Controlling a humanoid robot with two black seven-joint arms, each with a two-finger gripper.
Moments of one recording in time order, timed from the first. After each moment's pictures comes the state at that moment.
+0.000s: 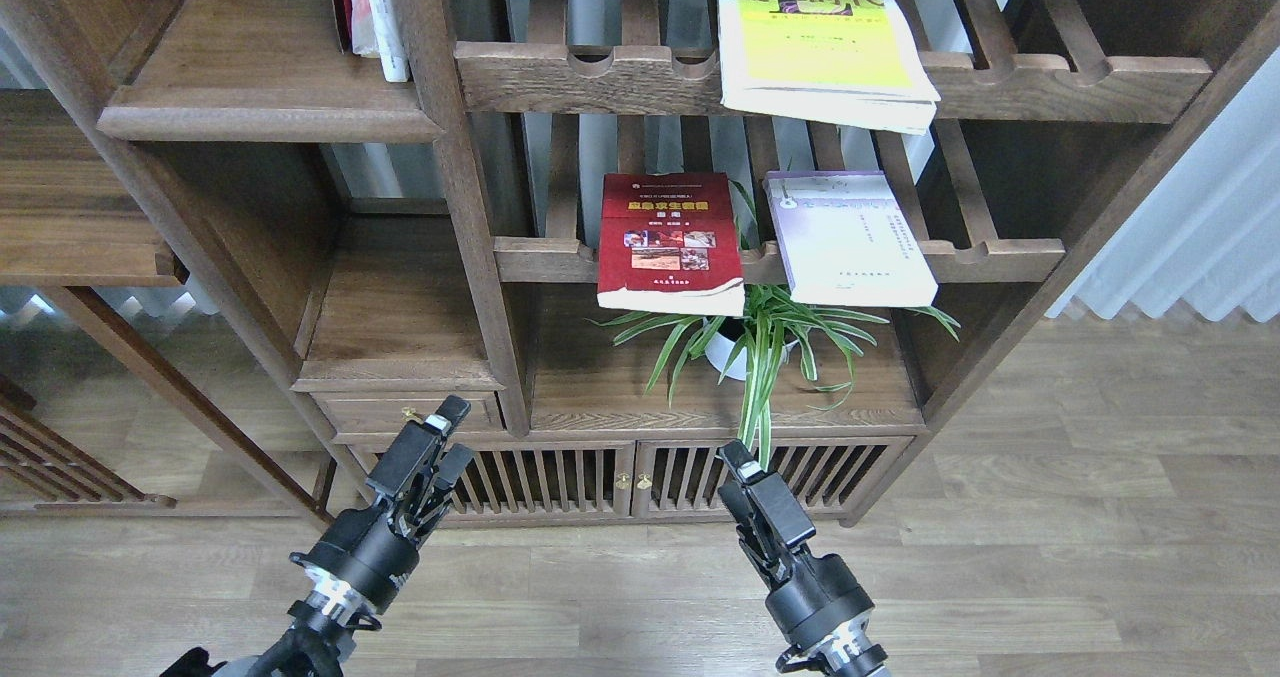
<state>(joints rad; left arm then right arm) 0.09 0.11 -1.02 -1.19 -0.16 -0.49 0.04 -0.23 0.02 1.04 1.19 0.01 0.58 0.07</state>
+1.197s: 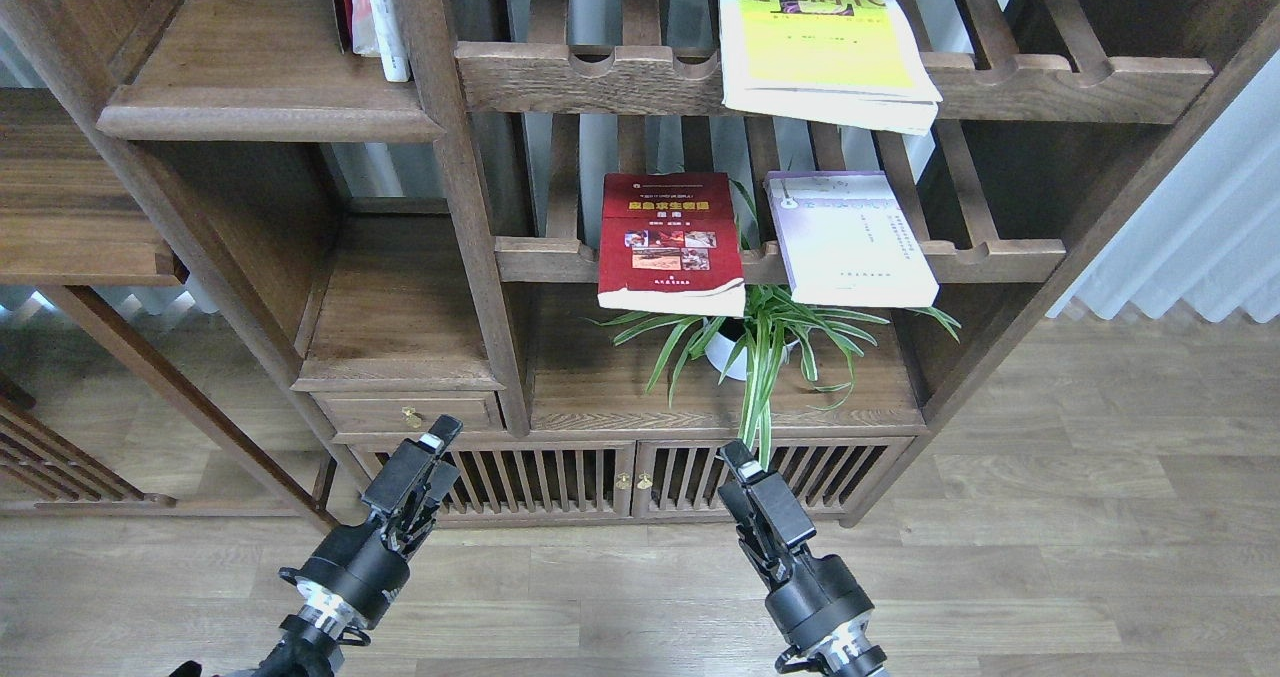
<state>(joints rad) 0.09 0.10 -1.03 -1.16 -0.14 -0.49 0.05 -0.23 0.01 1.02 1.19 0.02 0.58 0.08</state>
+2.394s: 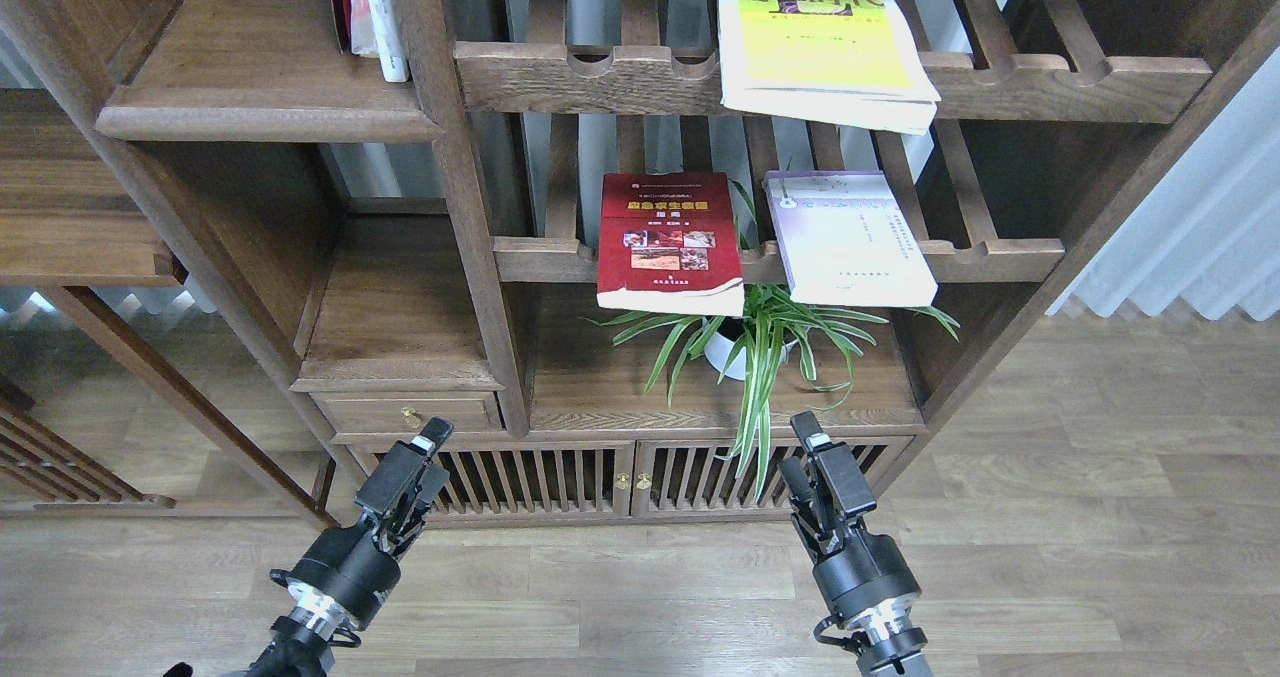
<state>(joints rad) 0.10 0.10 -1.06 -1.15 -0.13 -0.49 0.05 -0.22 0.02 1.16 1.17 0.10 0.58 0.09</state>
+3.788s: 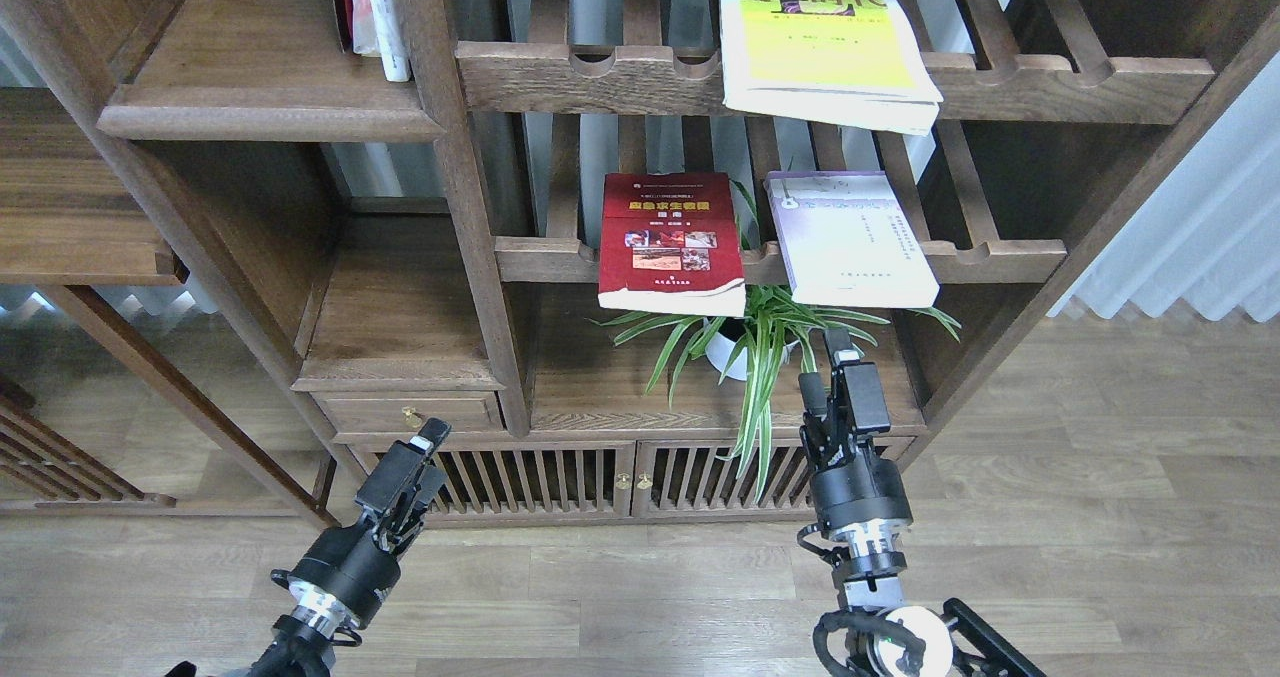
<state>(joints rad) 0.08 0.09 -1.07 -1.12 -0.12 -0.49 0.05 -0.02 0.01 1.05 1.16 0.18 0.58 0.39</state>
